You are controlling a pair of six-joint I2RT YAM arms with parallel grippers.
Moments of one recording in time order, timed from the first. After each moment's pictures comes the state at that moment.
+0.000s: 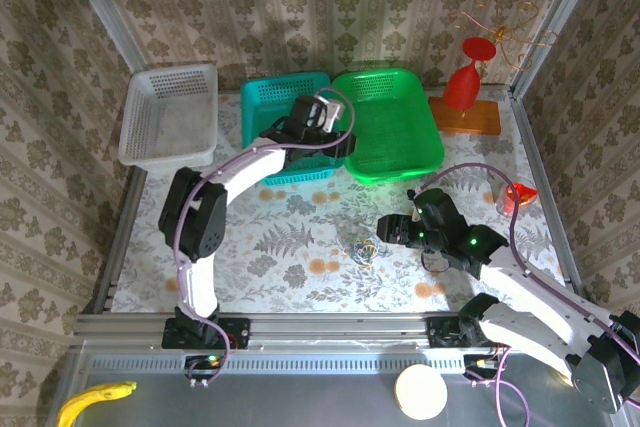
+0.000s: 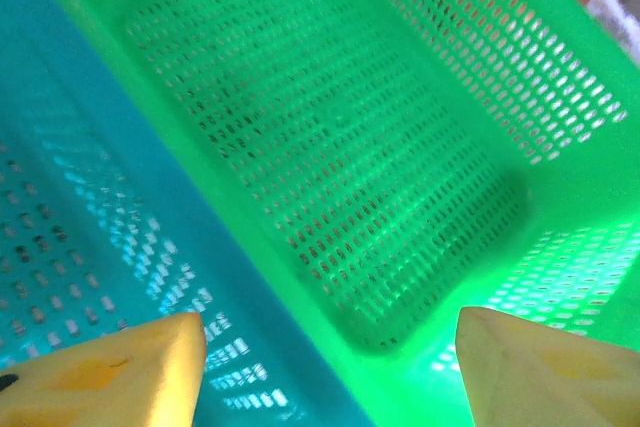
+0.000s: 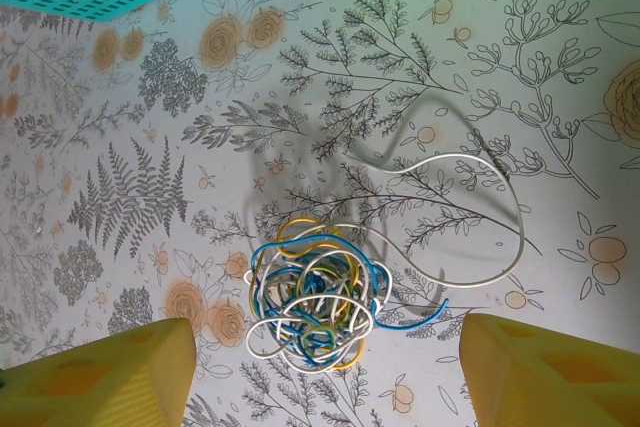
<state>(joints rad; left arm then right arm) -0.61 1.91 1.49 -0.23 0.22 -0.23 0.58 0.89 0.60 -0.51 -0.07 0.68</state>
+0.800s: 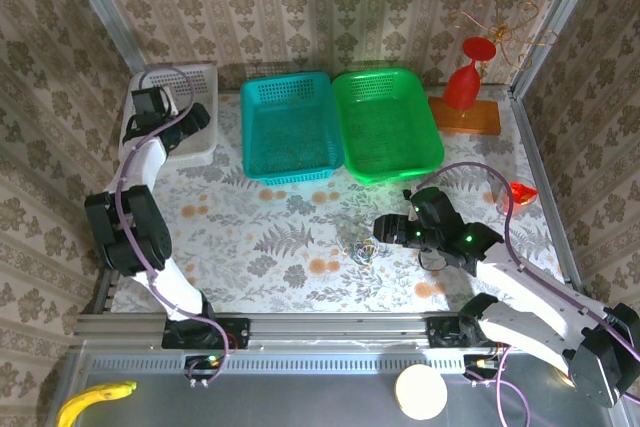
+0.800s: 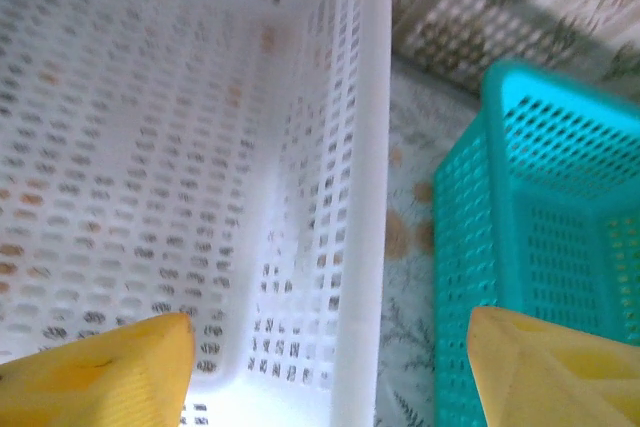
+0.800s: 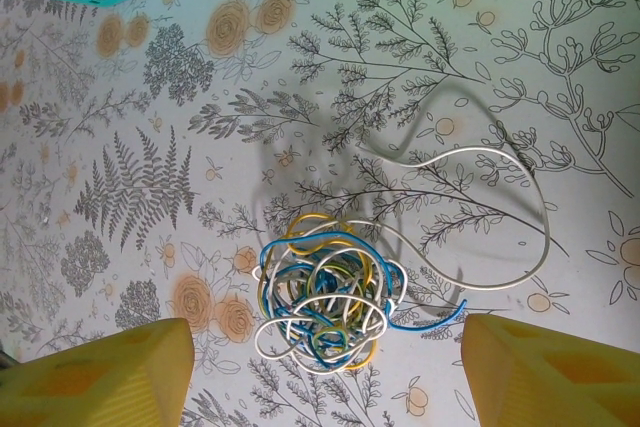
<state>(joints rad) 0.14 1.76 1.36 -0.31 0.28 -0.31 0.58 0.93 0.60 -0.48 -0.10 0.68</state>
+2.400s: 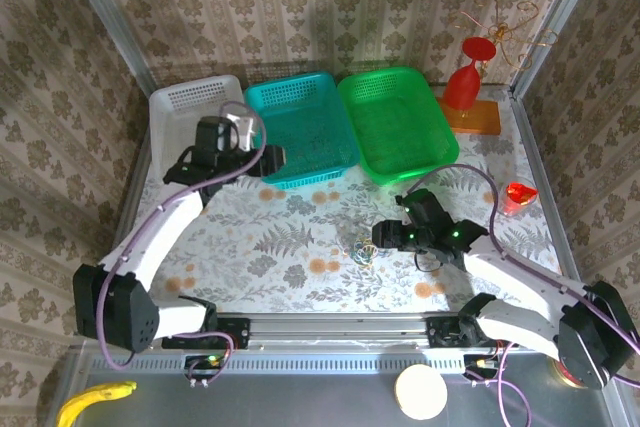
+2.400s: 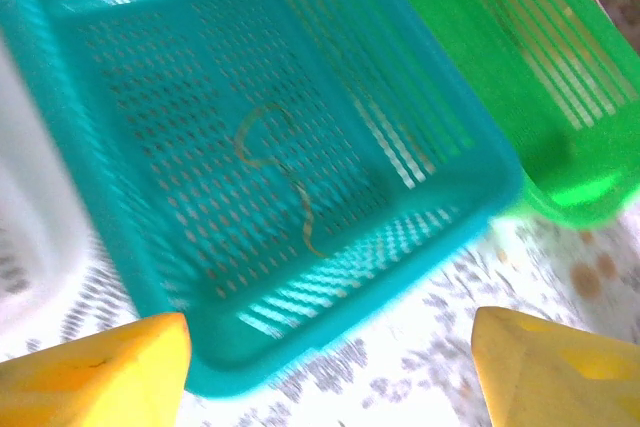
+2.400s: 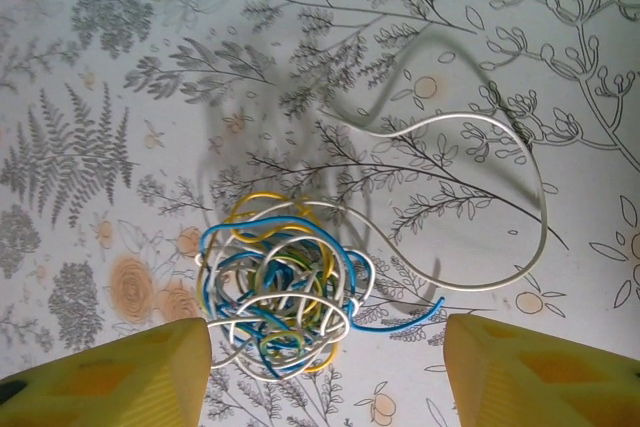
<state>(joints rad) -0.38 1.26 1.03 -0.43 0.28 -0.25 0.58 1.06 0.57 -0.43 -0.12 0.63</state>
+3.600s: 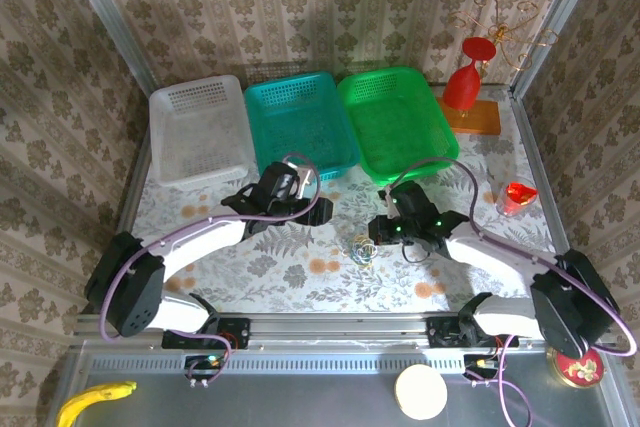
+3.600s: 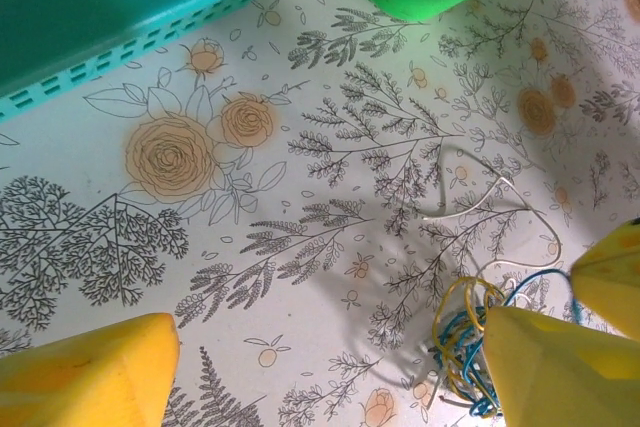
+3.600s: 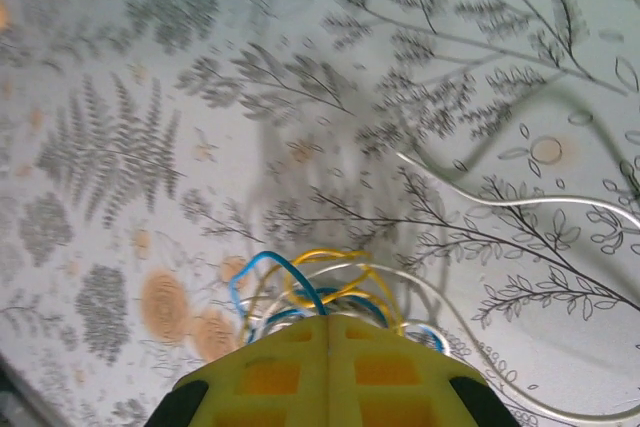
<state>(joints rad) -0.74 1.38 0.79 -0.18 0.21 -0.43 0.58 1.22 0.61 -0.26 -0.22 0.56</state>
